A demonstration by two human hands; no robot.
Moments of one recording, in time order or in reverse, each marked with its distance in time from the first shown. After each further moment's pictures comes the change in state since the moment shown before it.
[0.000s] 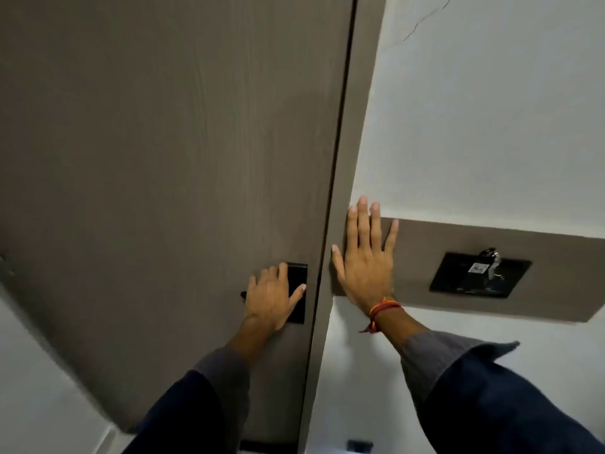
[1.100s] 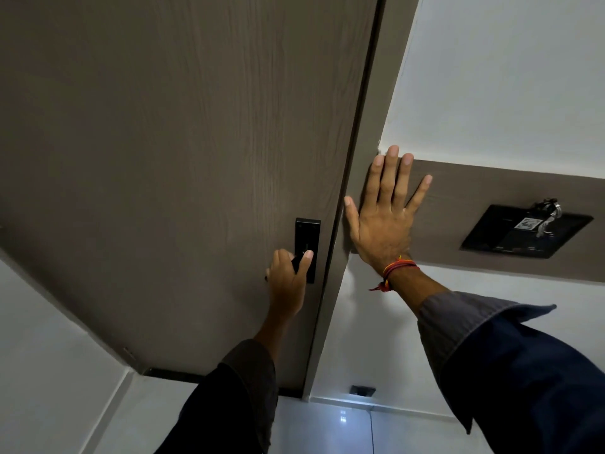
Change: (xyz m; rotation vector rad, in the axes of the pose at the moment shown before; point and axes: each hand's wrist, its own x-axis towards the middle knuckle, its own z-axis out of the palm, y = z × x) left_hand -0.033 0.010 0.088 -0.922 0.174 -0.317; right_hand -0.005 -0.012 0.045 -0.014 0.165 0.058
